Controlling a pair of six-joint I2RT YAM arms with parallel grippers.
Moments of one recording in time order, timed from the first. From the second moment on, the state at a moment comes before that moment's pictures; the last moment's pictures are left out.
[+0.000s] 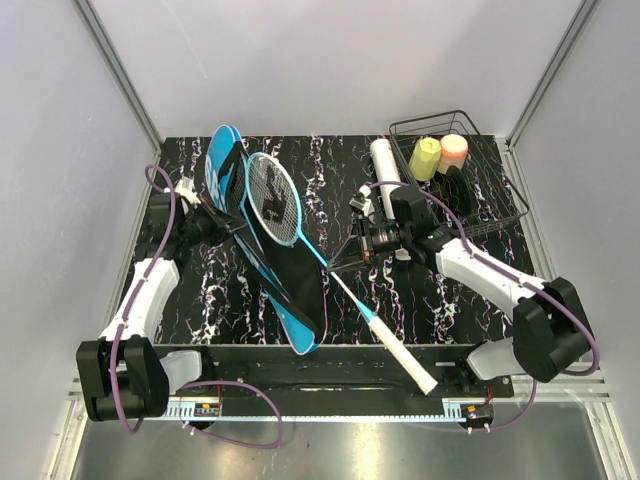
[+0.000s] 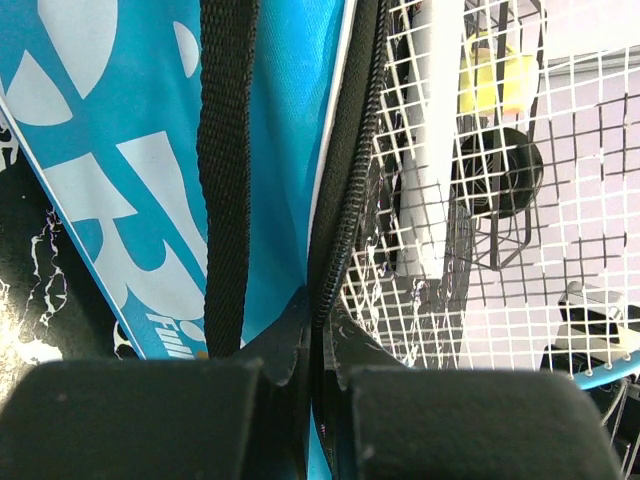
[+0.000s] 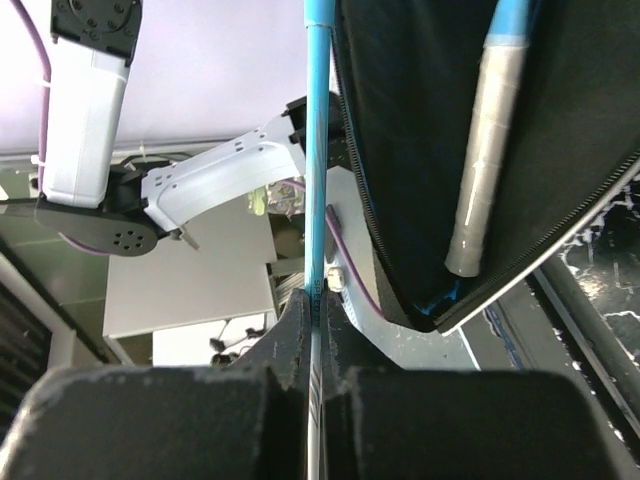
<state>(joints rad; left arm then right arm) 0.07 1.14 0.77 -0.21 0.54 -0.78 0.54 1.39 0.92 -0.04 -1.04 0.97</state>
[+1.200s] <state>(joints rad) -0.15 1.14 0.72 -0.05 0.66 -0.80 0.62 1.89 1.32 0.10 -0.76 1.06</state>
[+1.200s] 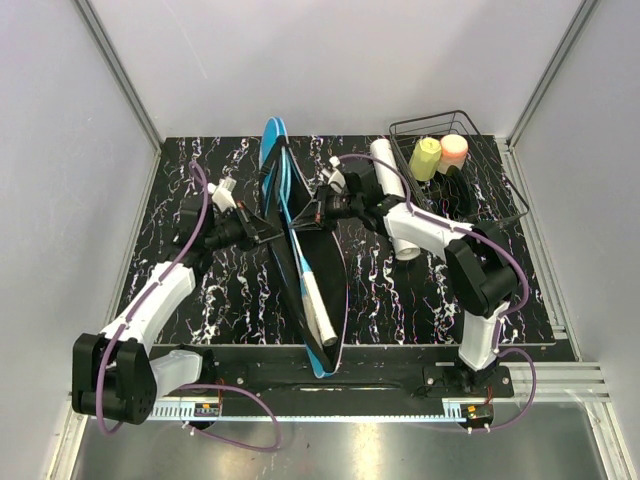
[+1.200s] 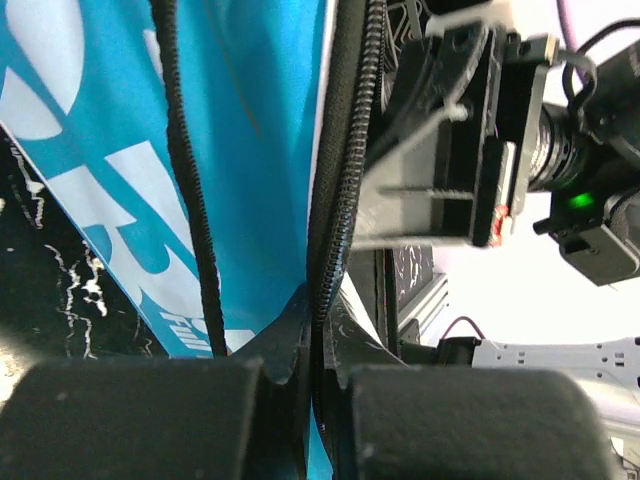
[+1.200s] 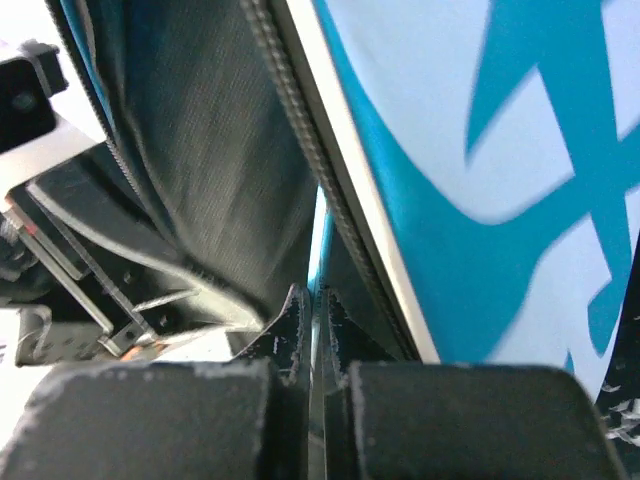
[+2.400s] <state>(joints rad) -0.22 1.15 0.67 -0.11 0.65 -0.76 0.80 1.71 1.43 -0.45 -0.12 0.48</state>
